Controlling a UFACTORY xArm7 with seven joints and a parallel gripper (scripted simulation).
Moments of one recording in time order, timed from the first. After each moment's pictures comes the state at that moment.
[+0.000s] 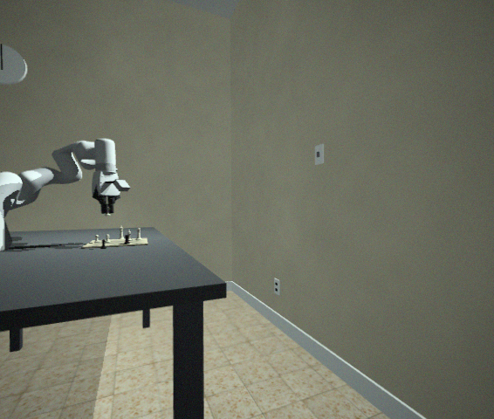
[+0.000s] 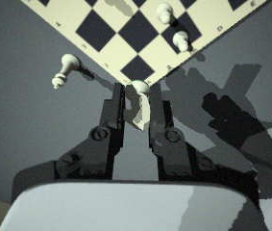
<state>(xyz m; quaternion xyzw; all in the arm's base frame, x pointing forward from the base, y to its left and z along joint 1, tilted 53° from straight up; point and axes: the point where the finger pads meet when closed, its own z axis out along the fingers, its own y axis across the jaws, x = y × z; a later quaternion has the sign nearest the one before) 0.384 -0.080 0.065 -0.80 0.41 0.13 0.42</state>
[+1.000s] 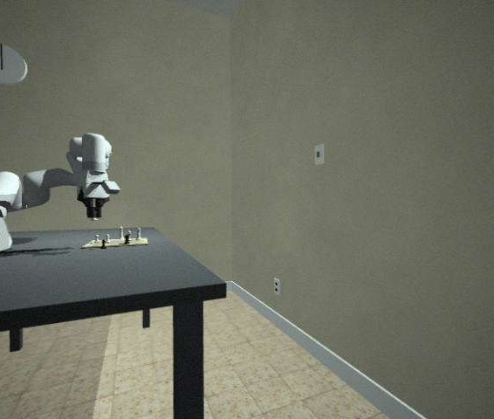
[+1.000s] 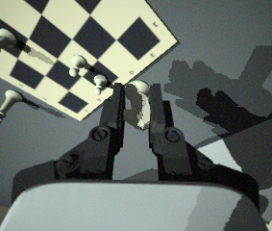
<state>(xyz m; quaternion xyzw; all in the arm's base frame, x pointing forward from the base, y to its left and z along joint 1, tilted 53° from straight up) 0.342 -0.134 -0.037 -0.80 0.41 0.15 0.42</state>
